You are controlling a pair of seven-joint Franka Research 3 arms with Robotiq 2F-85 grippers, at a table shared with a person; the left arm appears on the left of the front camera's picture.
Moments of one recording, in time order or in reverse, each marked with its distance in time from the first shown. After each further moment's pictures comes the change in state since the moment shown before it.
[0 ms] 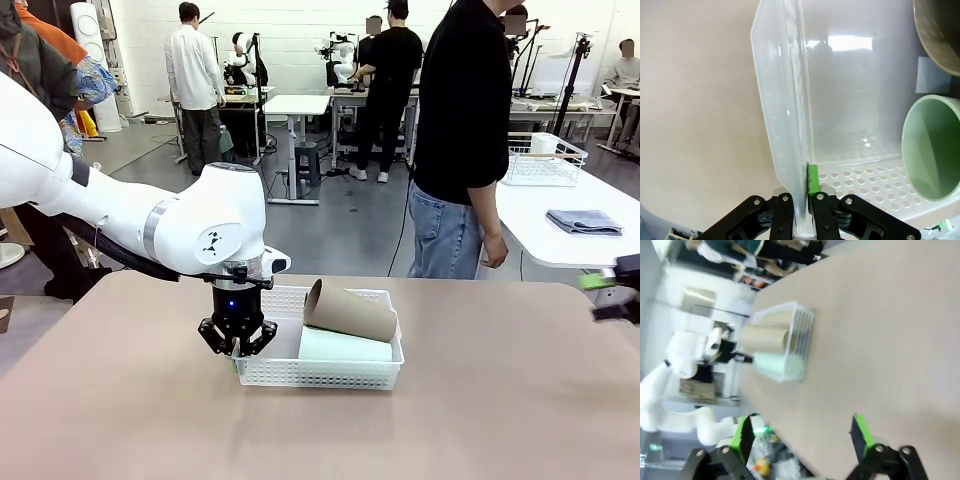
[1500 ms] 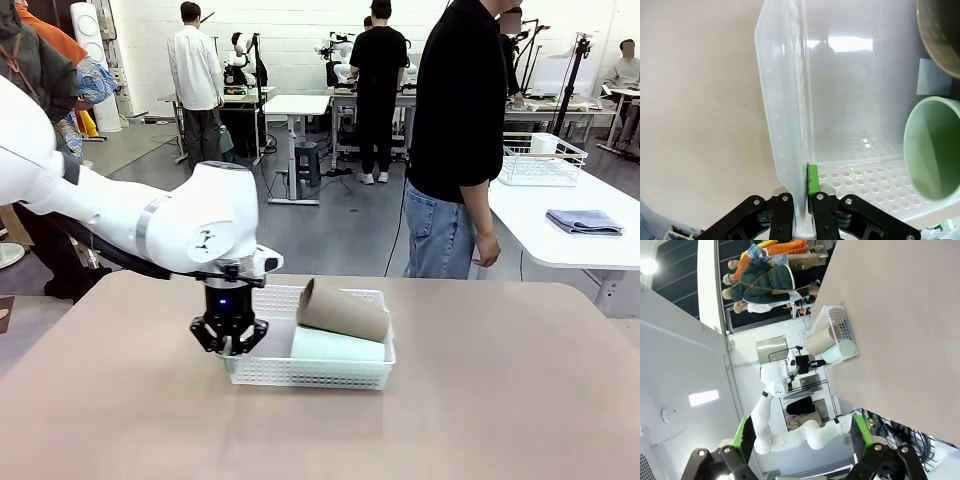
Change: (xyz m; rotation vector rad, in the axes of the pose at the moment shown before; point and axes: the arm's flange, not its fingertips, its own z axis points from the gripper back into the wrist) left arm 0.001 0.023 0.001 0.011 0.009 0.008; right arm -0.046 -0.047 0.151 0.303 -0.099 -0.524
